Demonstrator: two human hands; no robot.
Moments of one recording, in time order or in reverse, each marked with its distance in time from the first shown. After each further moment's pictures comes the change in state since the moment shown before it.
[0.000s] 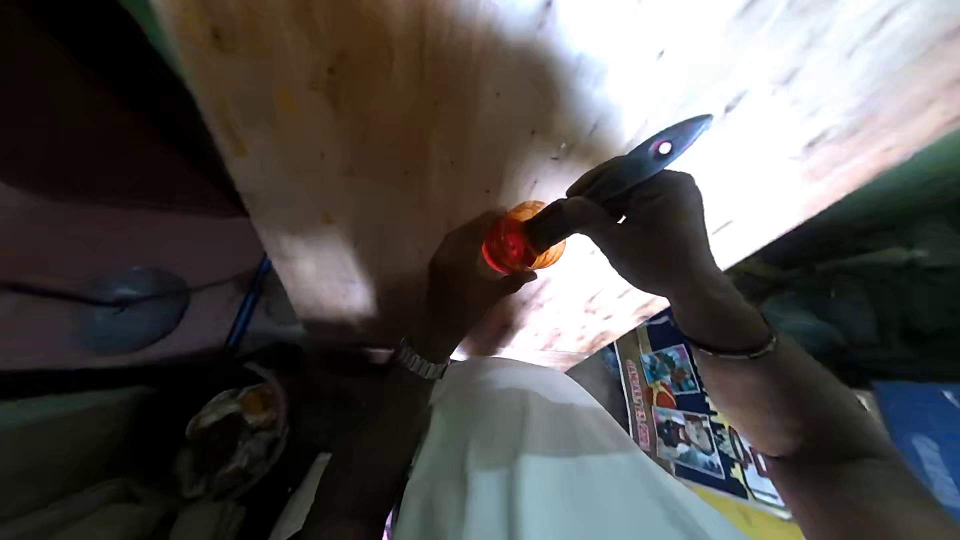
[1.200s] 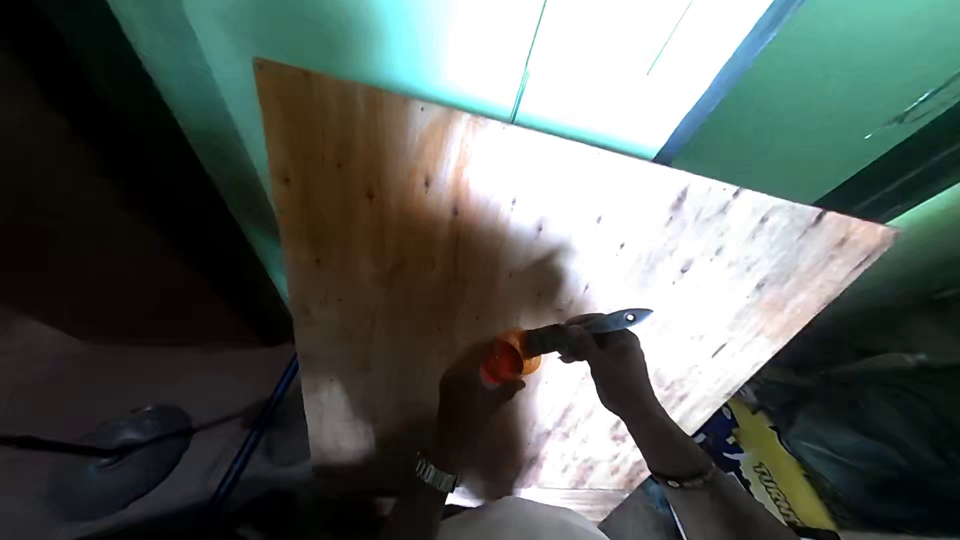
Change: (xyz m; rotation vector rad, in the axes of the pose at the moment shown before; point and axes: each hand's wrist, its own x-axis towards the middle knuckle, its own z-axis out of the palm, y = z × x) left_hand 0.057 -0.048 -0.020 0.023 -0.049 -0.113; right_hand 0.052 0.034 0.052 0.490 0.333 0.339
